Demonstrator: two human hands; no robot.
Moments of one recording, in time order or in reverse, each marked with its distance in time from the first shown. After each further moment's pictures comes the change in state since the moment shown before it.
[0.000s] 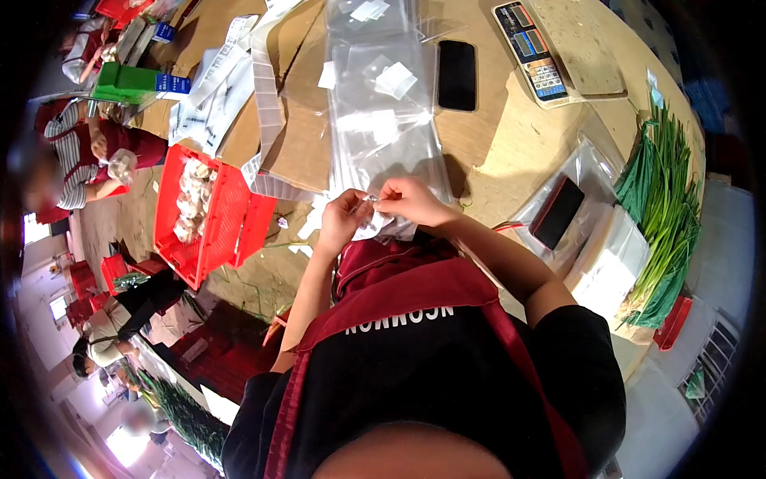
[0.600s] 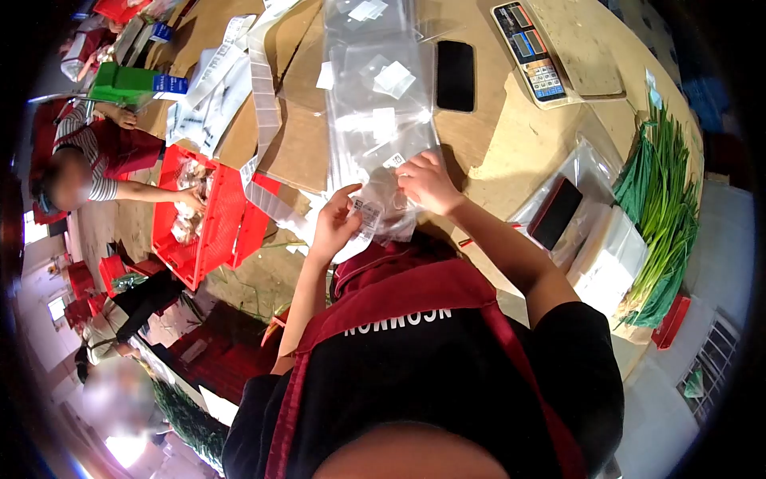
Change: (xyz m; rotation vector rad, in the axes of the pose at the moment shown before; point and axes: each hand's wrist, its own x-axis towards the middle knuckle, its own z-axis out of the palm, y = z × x) left_hand -0.005 -0.023 -0.008 -0.146 -0.004 0.237; right_hand 0.007 0.022 -0.043 -1.163 0.188 -0.653
